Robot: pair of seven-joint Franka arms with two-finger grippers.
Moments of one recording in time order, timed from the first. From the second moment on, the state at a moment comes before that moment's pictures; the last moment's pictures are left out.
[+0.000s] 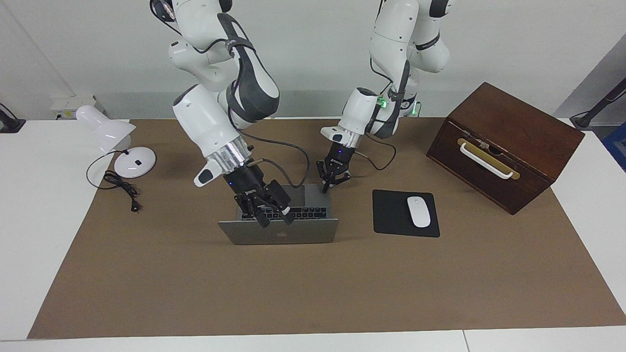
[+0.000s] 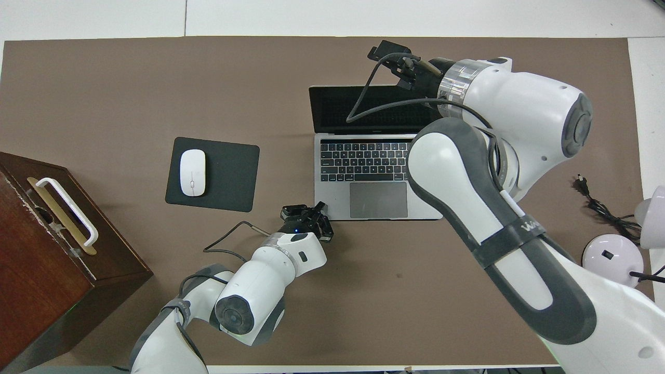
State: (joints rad) left arm -0.74 0.28 -0.03 -2.48 -0.22 3.49 0.01; right arm 0.37 0.34 -0.06 -1.66 0.75 2.64 0.27
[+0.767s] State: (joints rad) left arm -0.74 0.30 -0.03 -2.44 -0.22 3.49 -0.07; right arm 0.26 0.39 -0.06 -1.40 0.54 2.20 0.34
